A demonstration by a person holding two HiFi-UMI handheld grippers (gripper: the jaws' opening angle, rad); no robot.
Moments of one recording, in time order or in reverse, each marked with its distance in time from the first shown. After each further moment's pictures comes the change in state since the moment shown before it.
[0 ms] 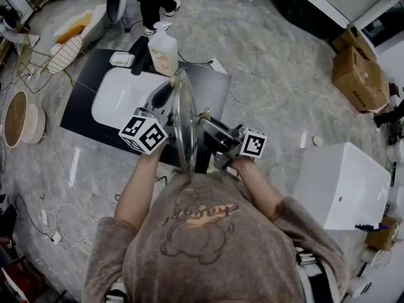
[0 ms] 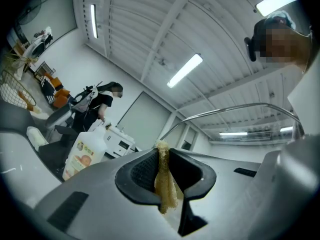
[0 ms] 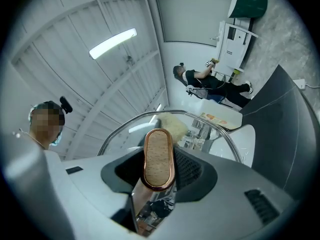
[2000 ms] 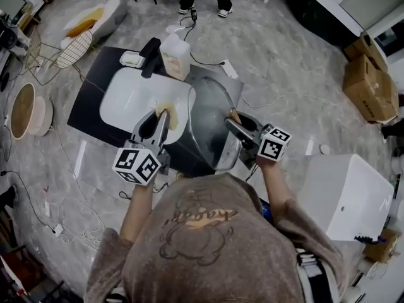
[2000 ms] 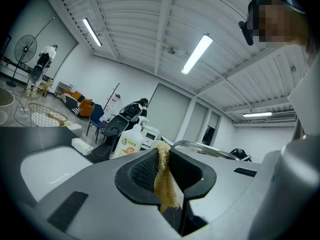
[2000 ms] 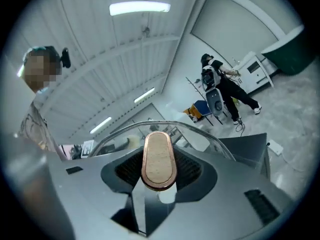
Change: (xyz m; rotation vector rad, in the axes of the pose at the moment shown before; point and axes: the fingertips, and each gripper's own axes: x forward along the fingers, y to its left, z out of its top) left arm -0.082 0.037 -0.005 0.091 0.155 0.294; right arm -0.029 -0.056 0.049 -0.434 0.212 -0.271
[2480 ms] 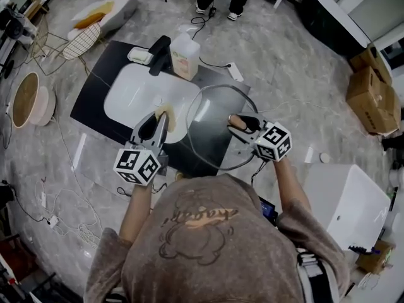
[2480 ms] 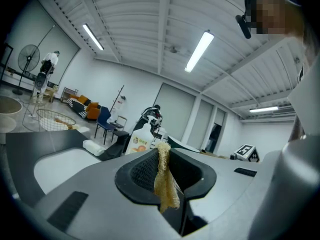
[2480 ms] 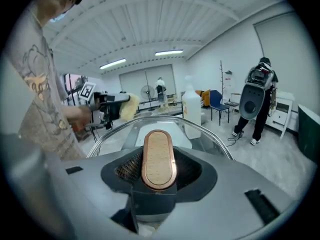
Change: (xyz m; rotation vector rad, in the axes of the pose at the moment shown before) left arm -0.015 0.023 -0.009 0.029 0.008 0.078; right arm 0.010 -0.019 -0.037 -0.518 0.477 -0.025
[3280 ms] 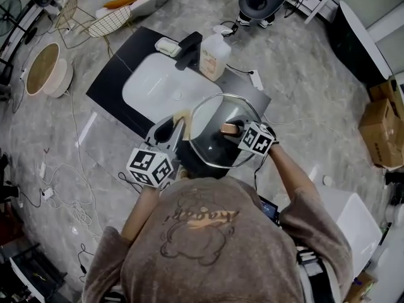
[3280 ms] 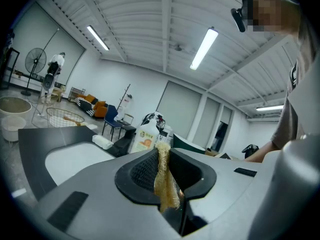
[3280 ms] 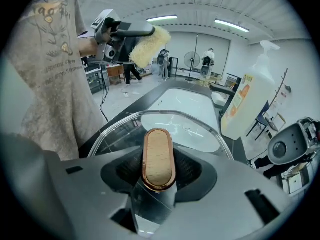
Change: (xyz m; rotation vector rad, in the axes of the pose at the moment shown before) left arm -0.020 0.003 -0.019 -0.017 0.023 0.073; right arm 0.105 0.020 -0.070 -0.525 0.406 0.287
